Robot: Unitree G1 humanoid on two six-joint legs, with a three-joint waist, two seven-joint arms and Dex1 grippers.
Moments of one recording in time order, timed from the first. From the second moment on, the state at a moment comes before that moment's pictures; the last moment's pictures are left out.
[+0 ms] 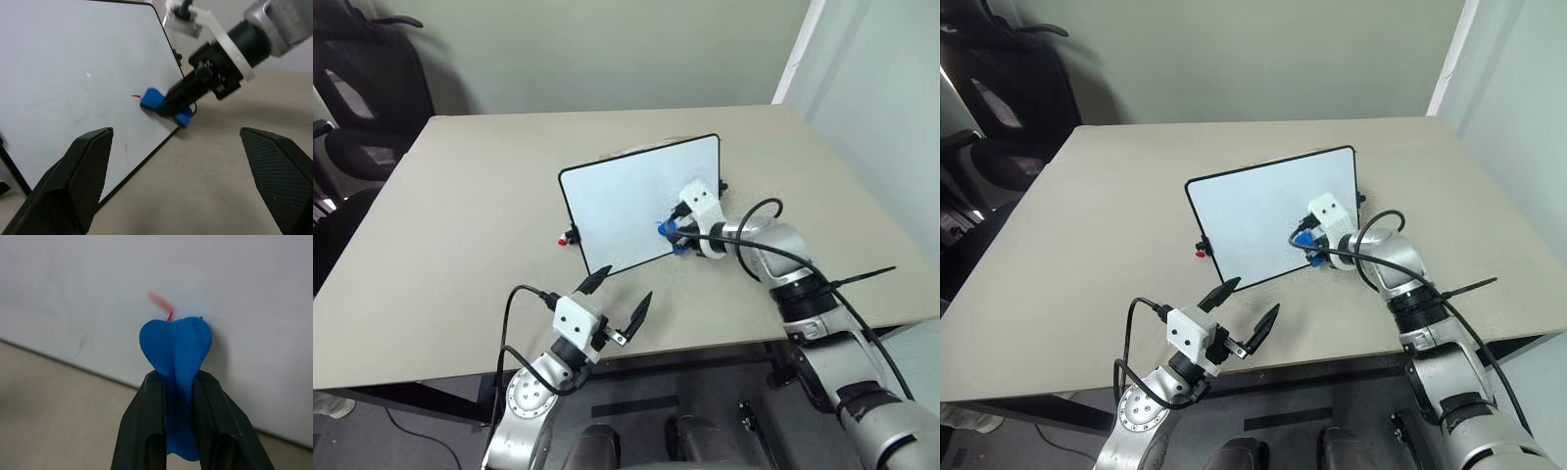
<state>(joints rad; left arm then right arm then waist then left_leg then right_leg) 0.20 0.23 -0.16 -0.37 -0.13 -0.08 -0.41 -0.84 -0.32 0.27 0.24 0.14 0.96 0.59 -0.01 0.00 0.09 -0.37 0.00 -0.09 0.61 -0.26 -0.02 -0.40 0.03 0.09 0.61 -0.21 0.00</state>
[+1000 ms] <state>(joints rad) 0.21 0.24 -0.16 -0.40 -0.13 -0.08 -0.41 -0.87 -0.32 0.29 0.23 0.10 0.97 0.59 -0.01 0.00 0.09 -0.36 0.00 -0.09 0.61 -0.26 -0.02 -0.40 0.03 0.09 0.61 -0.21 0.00</state>
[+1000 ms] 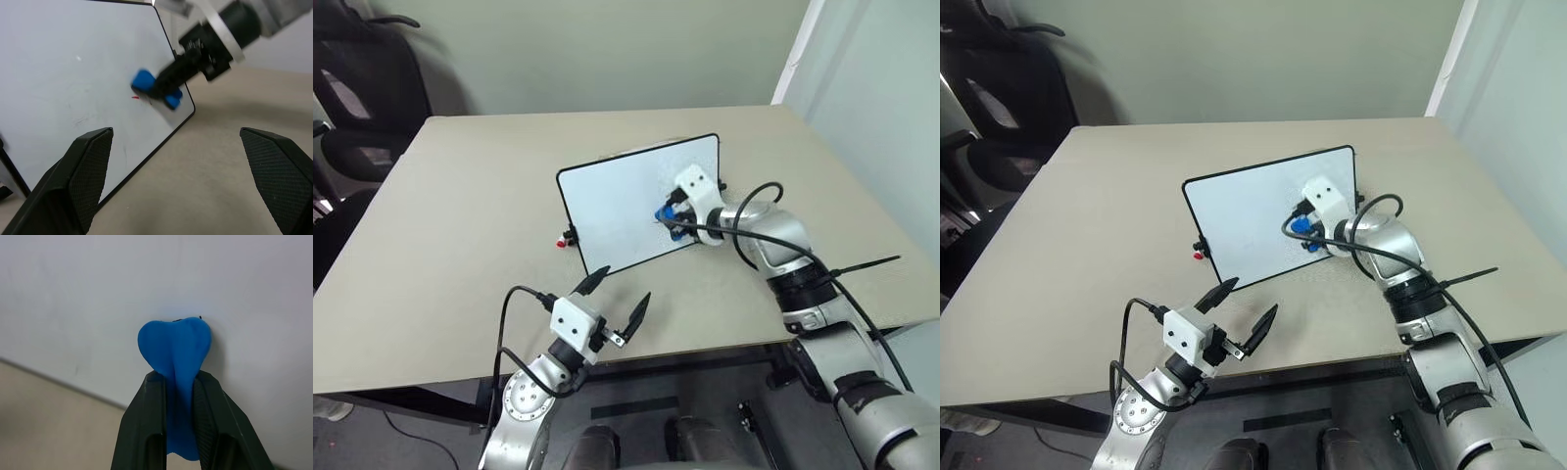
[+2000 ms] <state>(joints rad) 0.22 0.25 -0.16 -0.43 -0.13 -0.06 -0.41 -0.91 -0.29 0.29 0.11 0.09 1.06 0.59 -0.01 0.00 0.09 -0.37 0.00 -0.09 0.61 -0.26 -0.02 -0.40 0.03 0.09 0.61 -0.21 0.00</state>
